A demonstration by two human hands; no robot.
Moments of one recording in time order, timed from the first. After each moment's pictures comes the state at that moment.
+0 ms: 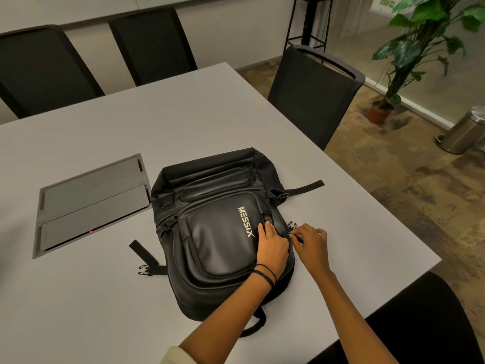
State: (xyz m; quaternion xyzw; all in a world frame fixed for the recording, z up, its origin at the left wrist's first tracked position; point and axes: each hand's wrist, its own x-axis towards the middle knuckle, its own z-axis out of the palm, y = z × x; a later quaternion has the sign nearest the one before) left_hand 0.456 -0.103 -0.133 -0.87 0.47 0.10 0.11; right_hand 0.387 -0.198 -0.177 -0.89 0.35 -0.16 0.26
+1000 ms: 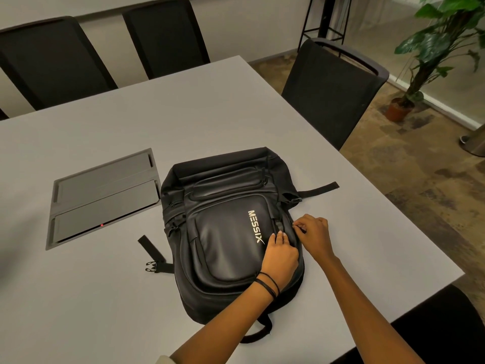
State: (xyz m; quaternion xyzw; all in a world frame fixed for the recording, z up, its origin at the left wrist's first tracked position) left_hand 0.464 -0.093 -0.127 -0.85 0.50 0.13 0.05; right_hand 0.431 -0.223 -0.178 -0.90 0.31 -0.10 0.28
